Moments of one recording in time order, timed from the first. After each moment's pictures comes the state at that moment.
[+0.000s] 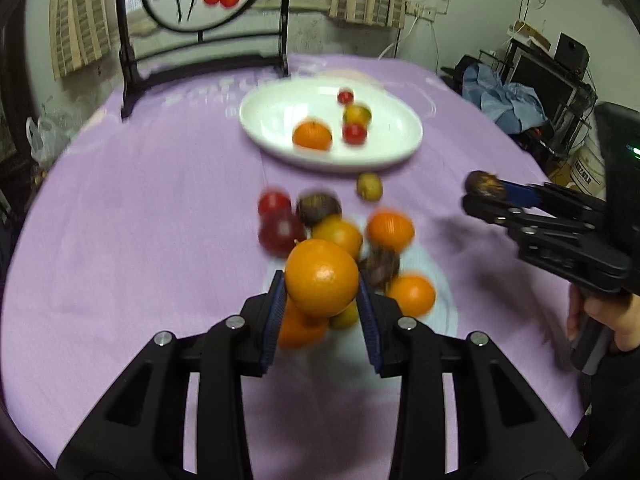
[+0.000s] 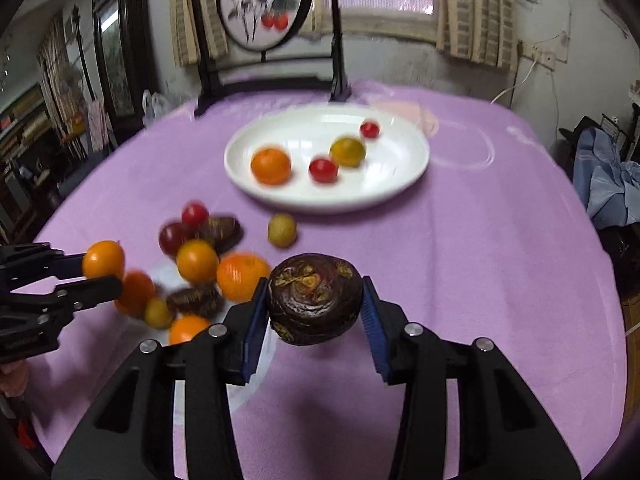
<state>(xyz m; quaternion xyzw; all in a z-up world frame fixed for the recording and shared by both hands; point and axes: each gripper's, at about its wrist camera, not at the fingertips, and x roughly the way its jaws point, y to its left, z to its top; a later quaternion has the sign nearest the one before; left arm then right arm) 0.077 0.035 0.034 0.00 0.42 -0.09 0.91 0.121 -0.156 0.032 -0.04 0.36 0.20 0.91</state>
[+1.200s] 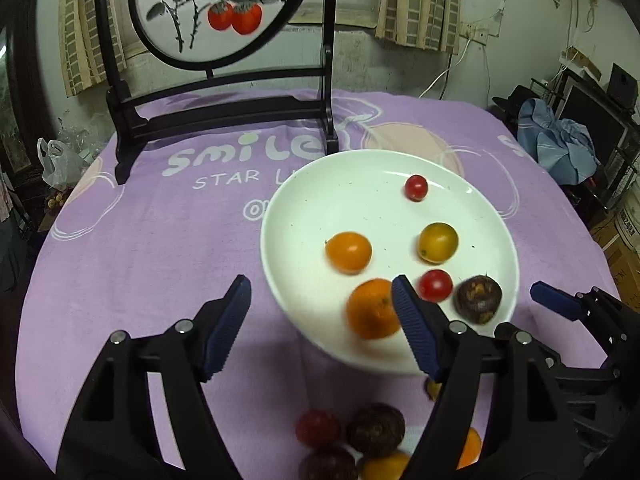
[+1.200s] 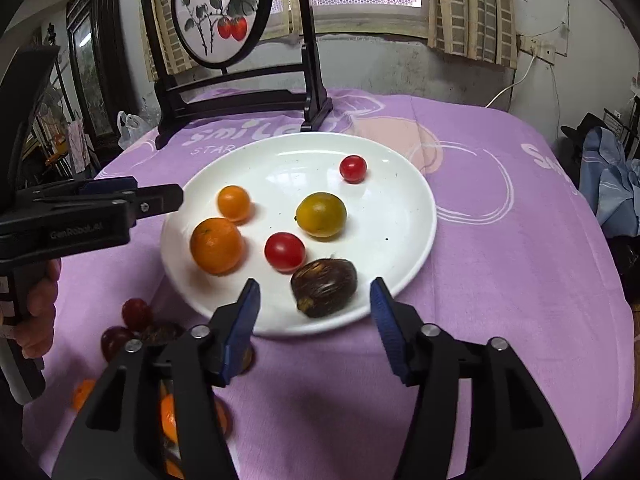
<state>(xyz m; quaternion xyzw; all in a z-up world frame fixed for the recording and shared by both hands) 0.243 0.043 0.044 -0.01 0.40 -0.02 0.92 0.215 -0.138 0.015 -0.03 0.38 0.17 0.91</state>
